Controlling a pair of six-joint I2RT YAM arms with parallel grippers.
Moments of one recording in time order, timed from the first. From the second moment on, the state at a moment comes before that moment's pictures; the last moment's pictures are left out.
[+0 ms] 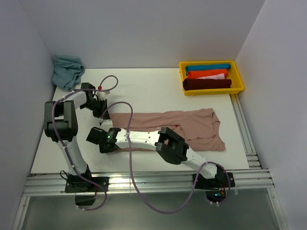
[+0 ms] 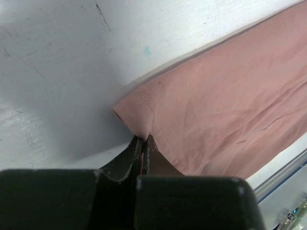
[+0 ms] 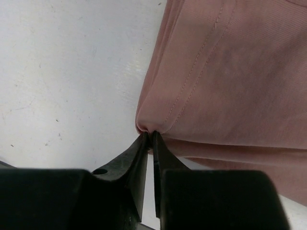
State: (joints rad) left arm 0.03 1.97 1.30 -0.69 0.55 0.17; right arm 1.29 2.43 2.07 -0.74 0.28 1.04
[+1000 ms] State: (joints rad) left arm -0.20 1.90 1.42 -0.78 0.23 0.13; right arm 1.23 2.11 1.65 -0.47 0.29 1.07
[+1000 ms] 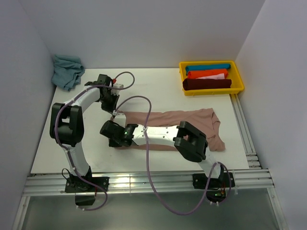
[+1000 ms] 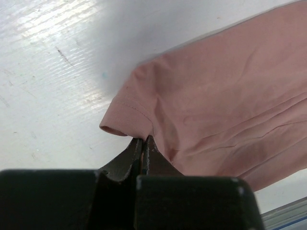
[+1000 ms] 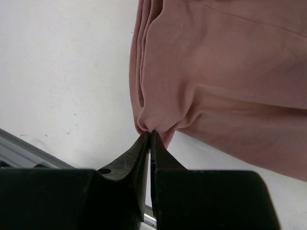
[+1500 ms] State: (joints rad) left arm -0.30 1.91 1.46 -0.79 0.18 0.11; right arm 1.22 1.98 1.41 -0.38 0.33 1.16
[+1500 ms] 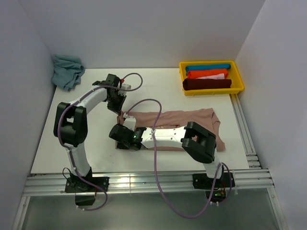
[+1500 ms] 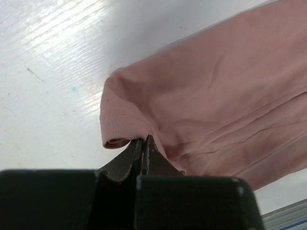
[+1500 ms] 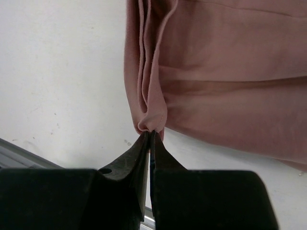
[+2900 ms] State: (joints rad) left arm -0.25 1.98 1.71 -0.88 0.36 0.13; right arm 1.22 1.82 1.34 -0.48 0.43 1.22
